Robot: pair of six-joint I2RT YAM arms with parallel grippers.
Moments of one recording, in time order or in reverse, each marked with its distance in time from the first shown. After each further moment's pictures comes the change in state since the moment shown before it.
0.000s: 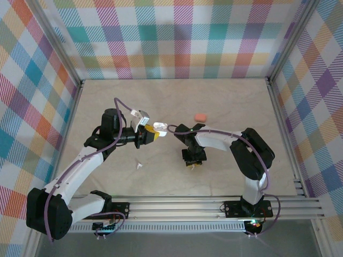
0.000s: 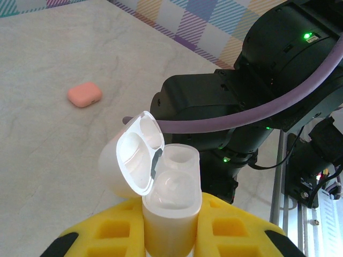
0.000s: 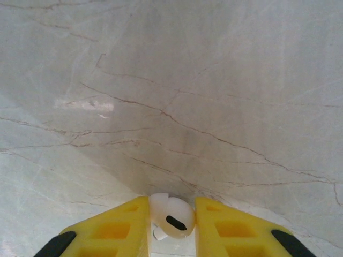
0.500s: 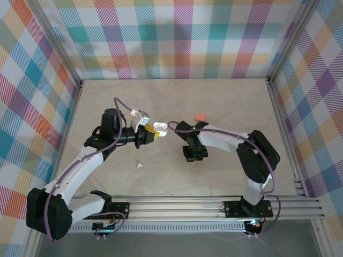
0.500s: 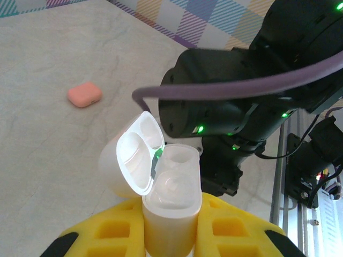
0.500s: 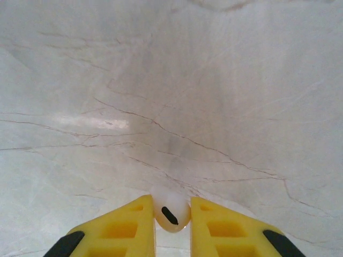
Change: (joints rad) left arm 0.000 0.000 0.000 0.000 0.000 -0.001; right arm -0.008 -0.069 0.016 -0.015 0.079 -0.039
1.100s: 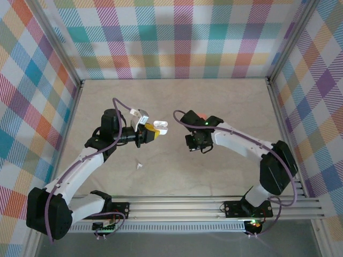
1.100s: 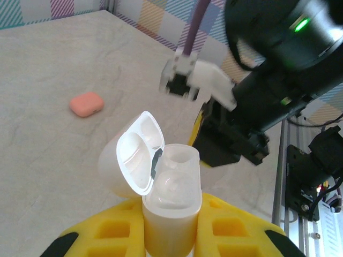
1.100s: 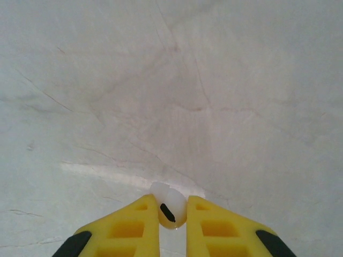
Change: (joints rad) left arm 0.000 0.000 -0.031 0.101 0.000 -0.069; right arm -0.026 -0.212 0.051 0.021 0.129 -0.151
